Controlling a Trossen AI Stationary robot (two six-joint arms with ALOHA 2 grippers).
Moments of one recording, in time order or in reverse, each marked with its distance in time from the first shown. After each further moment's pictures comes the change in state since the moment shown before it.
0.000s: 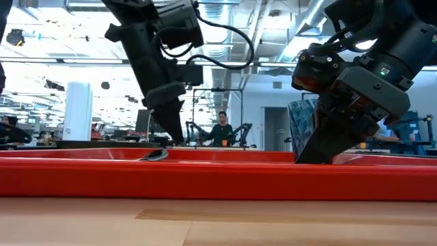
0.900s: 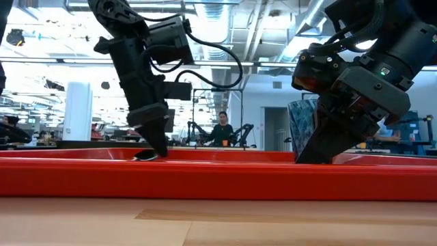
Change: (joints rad) left arm 0.016 0.001 -0.105 0.045 -0.015 0.056; right arm 0.000 0.000 0.000 -0.002 0.001 -0.004
